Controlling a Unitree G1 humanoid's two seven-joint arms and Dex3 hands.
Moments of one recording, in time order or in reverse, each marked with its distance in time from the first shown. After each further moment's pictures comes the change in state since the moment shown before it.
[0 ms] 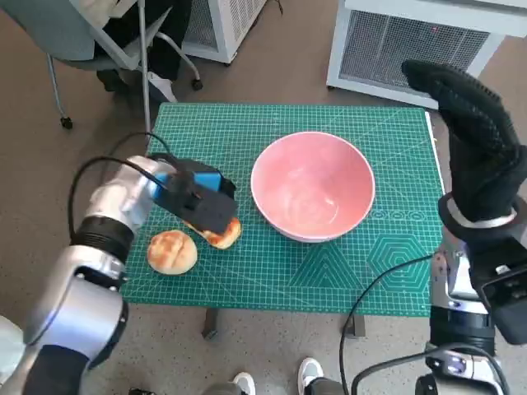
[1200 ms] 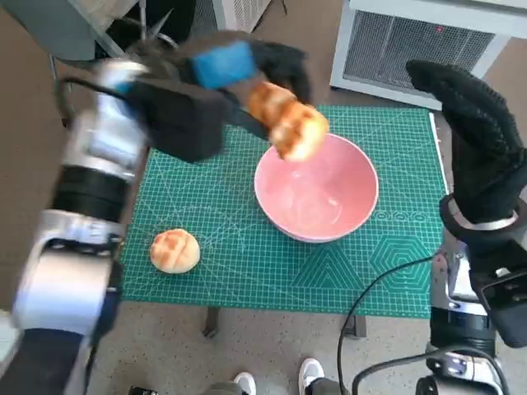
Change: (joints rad) left arm -0.219 -0.135 0.185 -0.136 -0.224 -0.096 0.074; right arm 0.000 -0.001 0.002 -0.006 -0.002 -0.006 -0.020
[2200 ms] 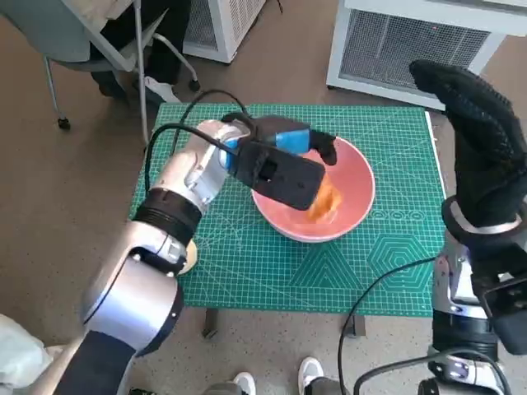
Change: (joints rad) left arm 0.032 -0.180 -0.176 0.189 0.191 0.171 0.048; right arm 0.023 -0.009 0.004 -0.047 -0.004 0.013 -0.026
